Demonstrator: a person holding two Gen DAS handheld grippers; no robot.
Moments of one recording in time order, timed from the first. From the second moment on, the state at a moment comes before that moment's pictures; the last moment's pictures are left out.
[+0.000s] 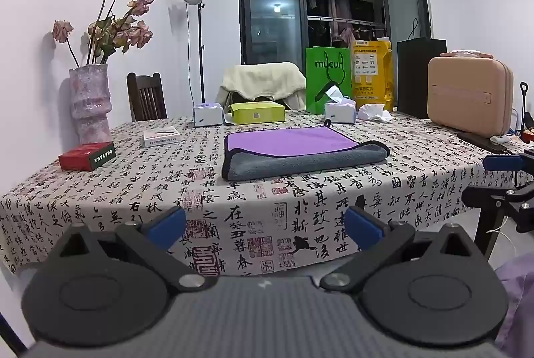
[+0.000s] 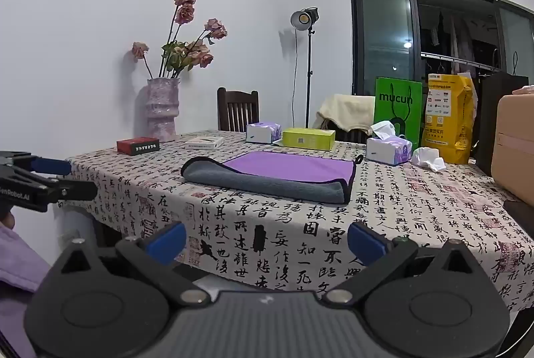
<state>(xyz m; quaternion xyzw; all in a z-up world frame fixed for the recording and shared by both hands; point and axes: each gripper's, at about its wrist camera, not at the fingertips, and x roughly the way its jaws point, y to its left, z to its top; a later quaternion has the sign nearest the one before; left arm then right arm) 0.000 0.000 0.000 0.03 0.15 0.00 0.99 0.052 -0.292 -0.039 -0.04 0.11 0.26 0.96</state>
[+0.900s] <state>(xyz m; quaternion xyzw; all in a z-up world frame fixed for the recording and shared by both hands) 0.000 -0.003 0.000 0.03 0.15 -0.01 0.99 0.051 -0.291 -0.039 -0.04 0.11 0.26 0.96</state>
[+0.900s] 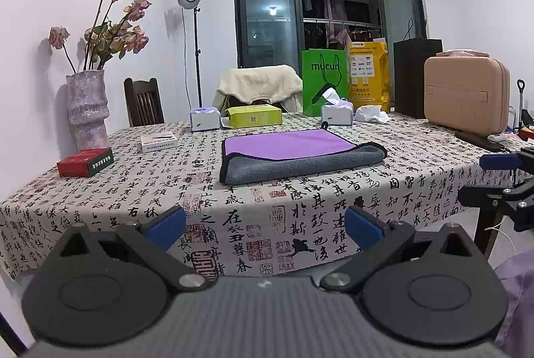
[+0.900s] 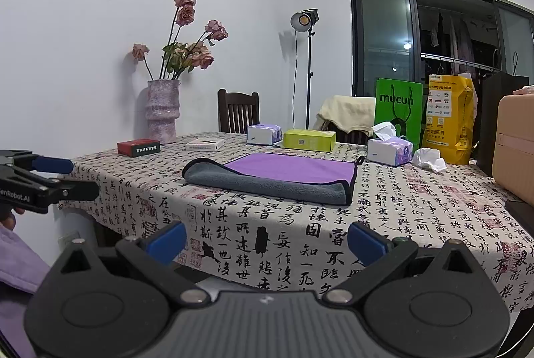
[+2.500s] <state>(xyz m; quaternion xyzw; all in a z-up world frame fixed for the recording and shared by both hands) 0.000 -0.003 -0.003 0.04 0.15 -0.01 0.99 0.050 -0.289 -0.040 -0.04 0.11 0.26 0.96</state>
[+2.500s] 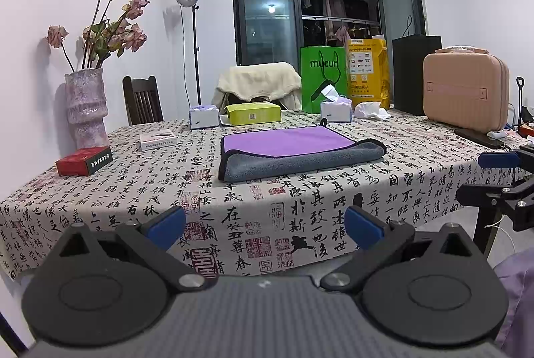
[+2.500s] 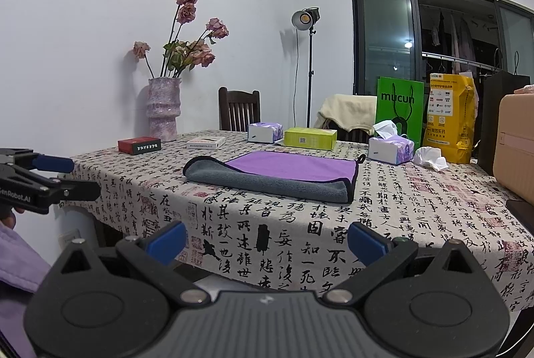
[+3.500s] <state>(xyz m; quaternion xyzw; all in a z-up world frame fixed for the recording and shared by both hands) 0.009 -0.008 -0.007 0.06 0.14 0.00 0.99 0.055 -0.288 -0.040 -0.03 0.11 0.26 0.96</state>
